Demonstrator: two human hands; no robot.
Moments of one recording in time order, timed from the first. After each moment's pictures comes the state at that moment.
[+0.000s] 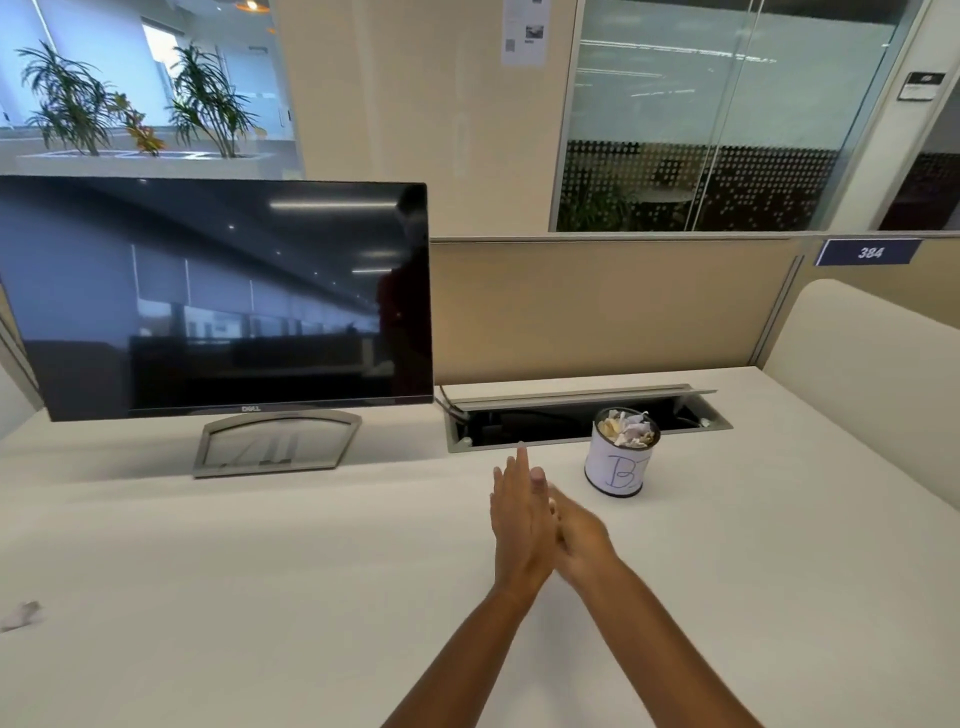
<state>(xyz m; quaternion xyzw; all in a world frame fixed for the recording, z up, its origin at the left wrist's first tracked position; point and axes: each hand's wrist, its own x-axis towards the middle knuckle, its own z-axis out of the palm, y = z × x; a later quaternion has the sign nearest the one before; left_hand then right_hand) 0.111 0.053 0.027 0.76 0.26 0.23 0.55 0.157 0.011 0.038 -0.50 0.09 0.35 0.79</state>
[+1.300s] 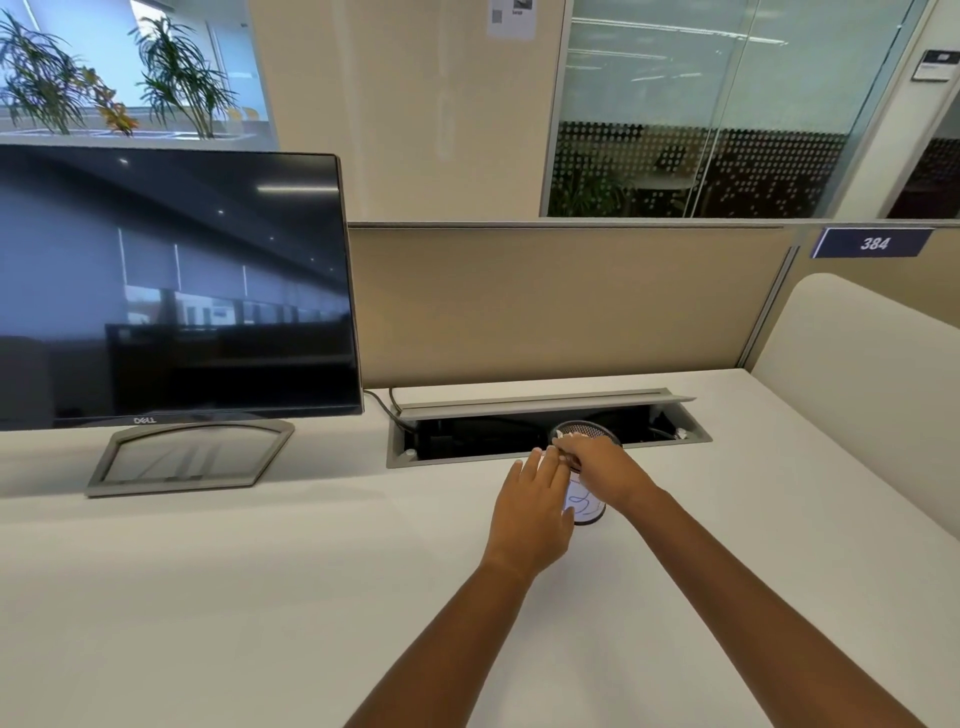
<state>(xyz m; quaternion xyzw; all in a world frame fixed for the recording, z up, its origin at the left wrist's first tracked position) 0.228 0.043 0.012 0.98 0.12 0.10 0.12 0.334 -0.027 0.048 -0.89 -0.37 0.15 0.19</state>
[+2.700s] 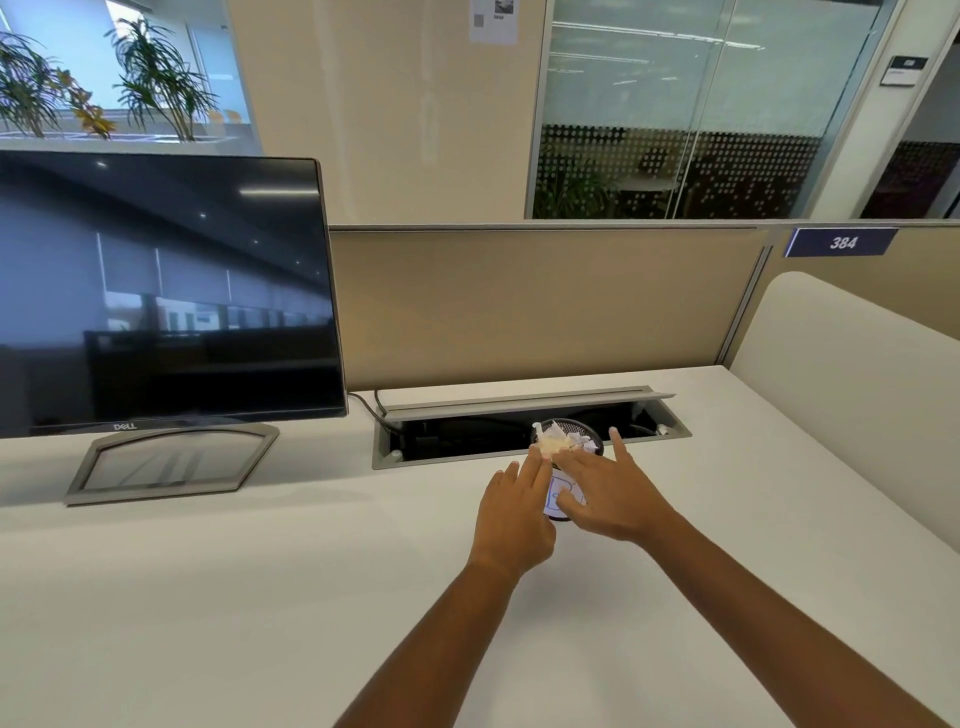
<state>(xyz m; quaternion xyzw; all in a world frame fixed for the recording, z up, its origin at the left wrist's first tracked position) 0.224 0.038 0.011 0.97 0.13 0.10 0.17 0.321 -0.064 0.041 -0.88 -0.47 0.04 -0.01</state>
